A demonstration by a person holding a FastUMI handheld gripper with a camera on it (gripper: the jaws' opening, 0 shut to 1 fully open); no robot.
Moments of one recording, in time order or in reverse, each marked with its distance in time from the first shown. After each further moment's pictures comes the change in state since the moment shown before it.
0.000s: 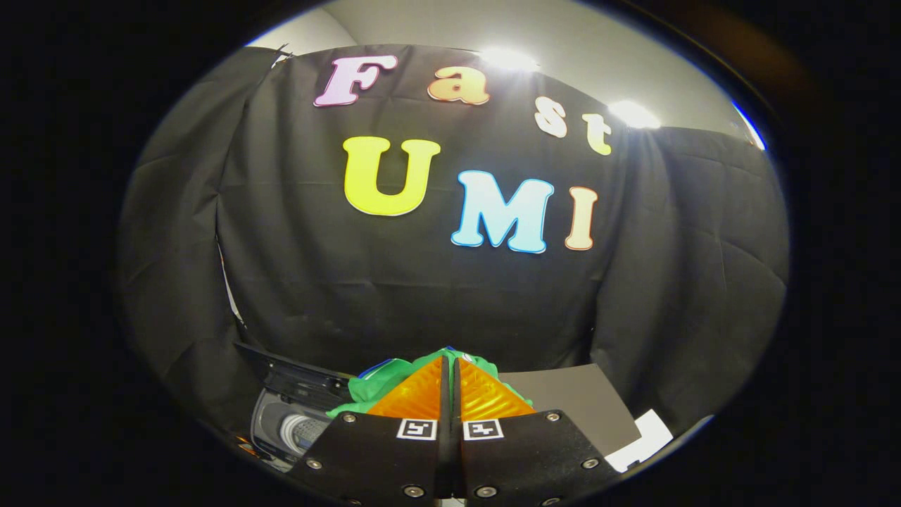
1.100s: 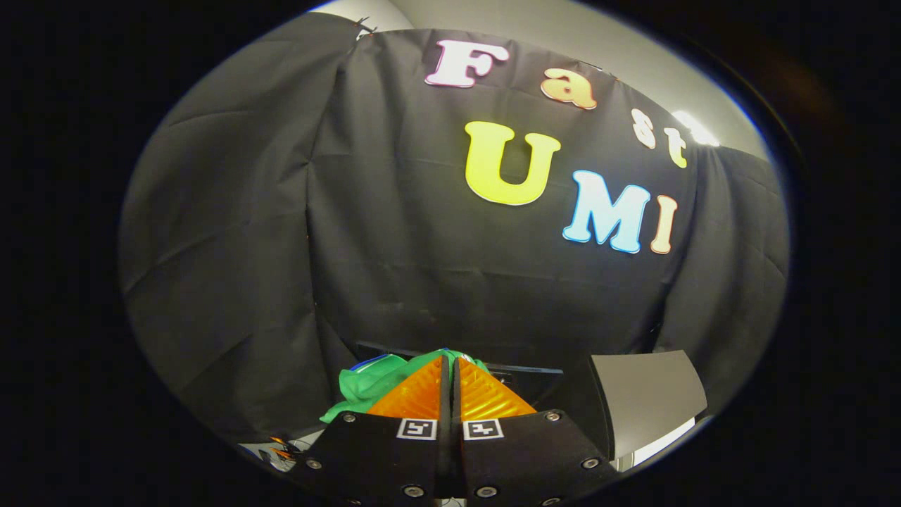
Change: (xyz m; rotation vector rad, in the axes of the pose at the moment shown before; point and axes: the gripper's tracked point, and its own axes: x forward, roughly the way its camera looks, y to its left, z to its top) arm -0.020 0.267 -0.040 -0.101 0.044 0.190
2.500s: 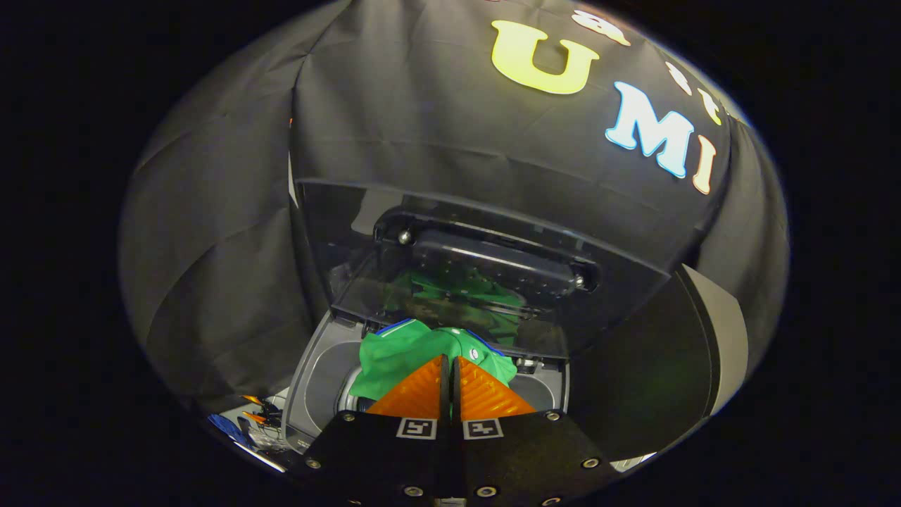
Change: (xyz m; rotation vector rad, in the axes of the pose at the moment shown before) arm 0.141 0.018 -0.194 -0.053 0.334 0.025
